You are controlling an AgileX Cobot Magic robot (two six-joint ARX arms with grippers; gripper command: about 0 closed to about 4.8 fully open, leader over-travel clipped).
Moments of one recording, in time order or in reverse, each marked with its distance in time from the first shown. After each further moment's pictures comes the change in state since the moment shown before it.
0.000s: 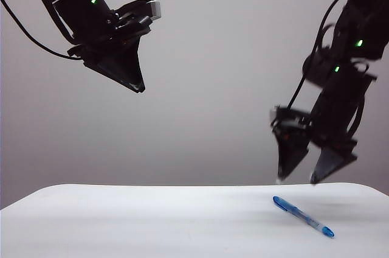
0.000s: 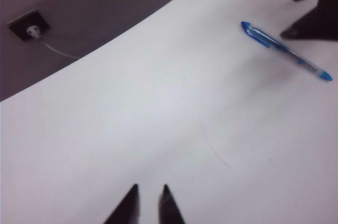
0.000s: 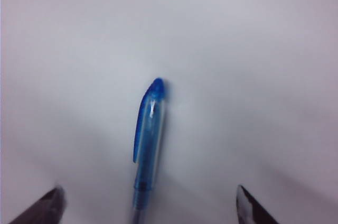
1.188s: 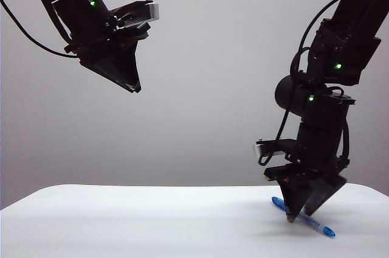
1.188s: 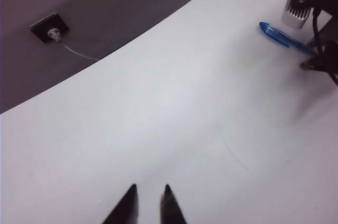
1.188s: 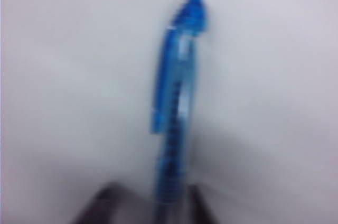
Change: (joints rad) left arm 0.003 0.000 0.000 0.011 -0.051 0.022; right arm 0.135 0.038 -0.110 0.068 0.245 0.005
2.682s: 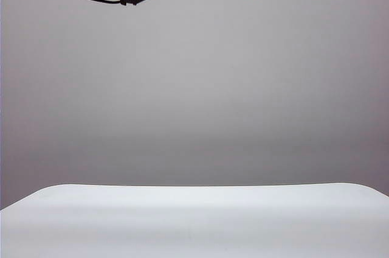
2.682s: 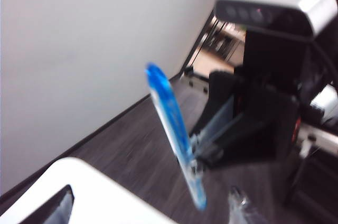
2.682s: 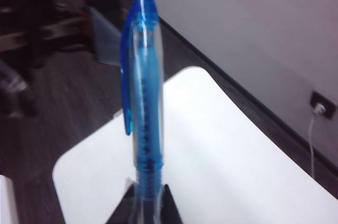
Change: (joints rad) left arm 0.102 -0.016 0.000 0.844 0.838 -0.612; right arm 0.040 -0.590 0.314 -0.200 -0.640 0.068
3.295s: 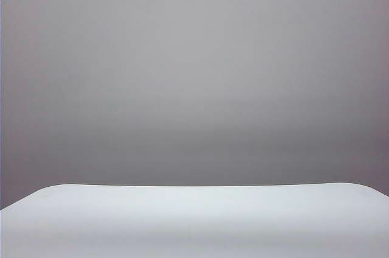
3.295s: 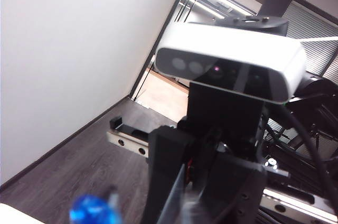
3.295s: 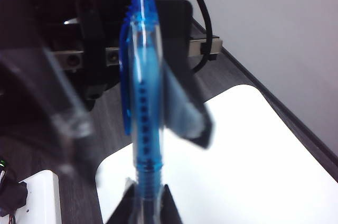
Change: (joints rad) left arm -0.074 0.021 -0.002 0.297 0.040 -0.261; right arm 0.092 -0.010 -0.001 0.049 -0.074 0.035
